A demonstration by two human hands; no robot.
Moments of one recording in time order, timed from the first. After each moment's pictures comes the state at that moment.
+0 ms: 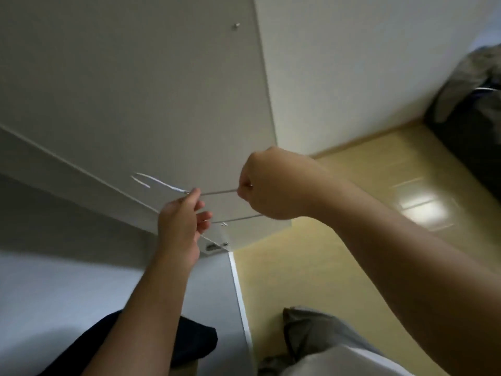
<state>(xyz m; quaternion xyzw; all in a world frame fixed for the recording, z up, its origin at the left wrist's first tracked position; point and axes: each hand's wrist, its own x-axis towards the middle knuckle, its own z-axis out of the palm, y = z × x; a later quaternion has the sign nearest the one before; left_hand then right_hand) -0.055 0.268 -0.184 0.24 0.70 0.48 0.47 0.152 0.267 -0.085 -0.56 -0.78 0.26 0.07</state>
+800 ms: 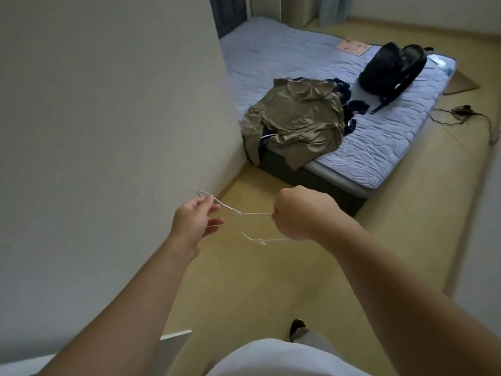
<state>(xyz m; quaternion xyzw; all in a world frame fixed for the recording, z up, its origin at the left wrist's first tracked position) 0.516 0.415 -0.161 0.54 0.54 0.18 0.62 0.672 0.252 -0.092 -0.86 -0.45 0.22 0.02</state>
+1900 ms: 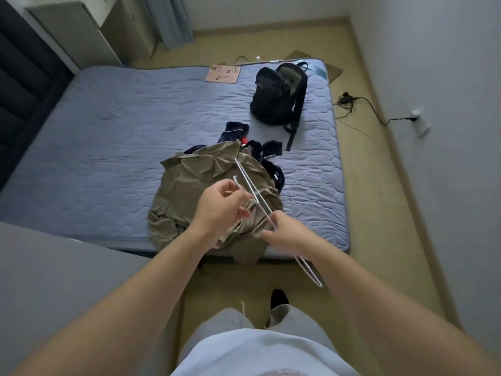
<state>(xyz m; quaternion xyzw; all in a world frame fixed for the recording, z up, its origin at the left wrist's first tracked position) 1.196 0.659 -0.169 0.74 0.19 -0.09 0.63 1.203 0.482 -0.228 -0.88 -0.03 0.35 0.32</state>
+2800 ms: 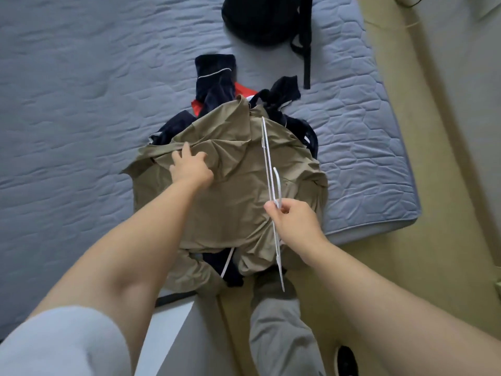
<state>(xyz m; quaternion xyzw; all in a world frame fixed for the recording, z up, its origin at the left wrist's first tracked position) 1.569 0.932 -0.530 0.94 0.06 -0.33 0.07 1.413 0.732 -0.442 -0.80 0.30 0.25 0.45</state>
